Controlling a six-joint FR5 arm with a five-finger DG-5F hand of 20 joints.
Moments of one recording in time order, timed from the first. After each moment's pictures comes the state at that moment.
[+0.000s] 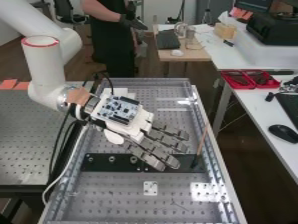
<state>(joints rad) 1.50 -1.97 -1.88 -2.59 -1.26 -0.45</state>
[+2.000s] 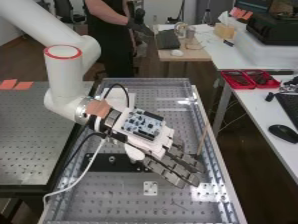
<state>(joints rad) 1.45 -2.11 -1.69 -2.68 -1.30 -0.53</state>
